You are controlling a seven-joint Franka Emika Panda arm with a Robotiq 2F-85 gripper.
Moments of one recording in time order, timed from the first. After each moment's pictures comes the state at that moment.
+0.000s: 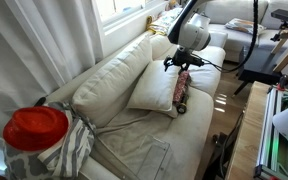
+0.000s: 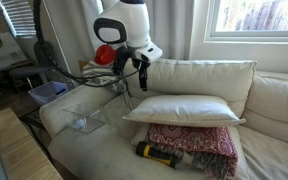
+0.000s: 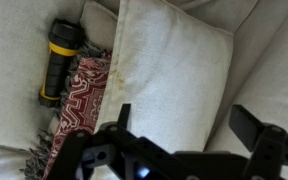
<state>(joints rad) -0.06 0.54 -0.03 -2.19 1.02 2.91 -0.15</state>
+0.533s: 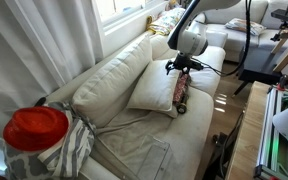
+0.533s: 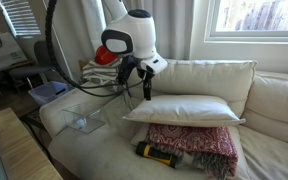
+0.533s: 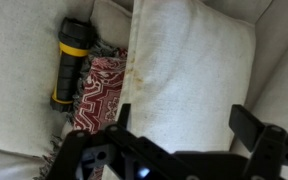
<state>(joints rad) -0.09 0.65 -0.04 -2.12 1.02 2.91 -0.14</state>
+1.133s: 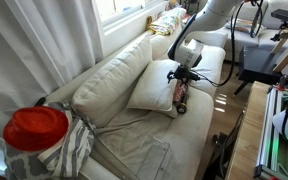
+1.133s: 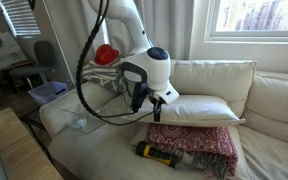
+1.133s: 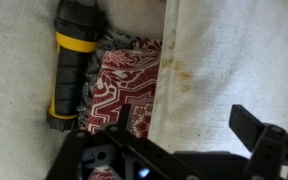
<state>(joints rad) -0.27 0.98 0.06 -1.85 1.09 2.91 -0.29</state>
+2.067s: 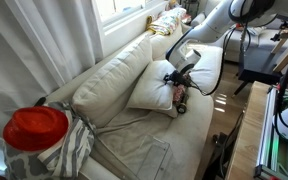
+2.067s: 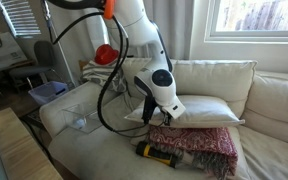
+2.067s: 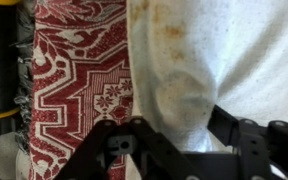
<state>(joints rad) -0.48 1.28 0.31 -1.50 1.27 3.10 -0.60</state>
